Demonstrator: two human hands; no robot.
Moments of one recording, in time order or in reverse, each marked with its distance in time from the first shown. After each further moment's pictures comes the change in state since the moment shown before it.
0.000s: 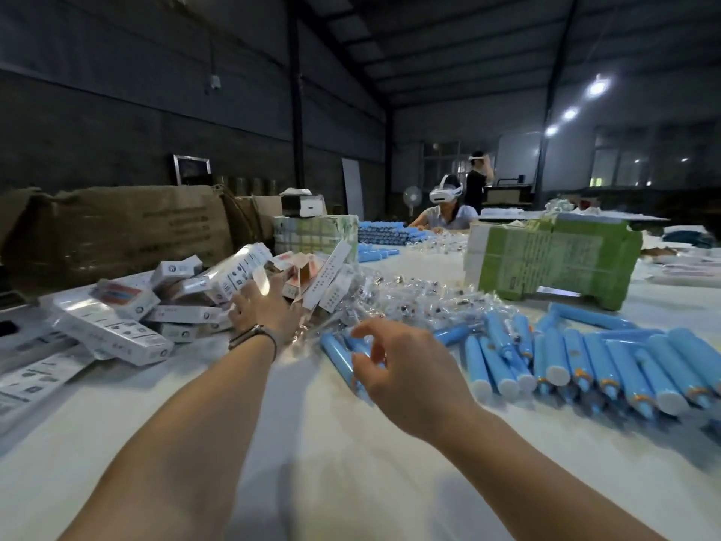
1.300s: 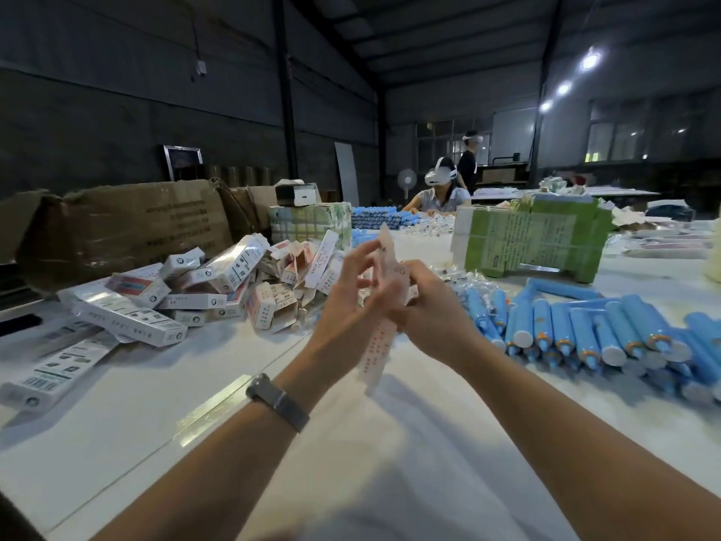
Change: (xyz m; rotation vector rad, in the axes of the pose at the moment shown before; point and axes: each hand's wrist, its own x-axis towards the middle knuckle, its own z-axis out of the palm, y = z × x) left_hand -0.197 0.085 -0.122 -1.247 -0.347 0.615; right_hand 0.003 0.014 -0.046 0.559 0.024 0.146
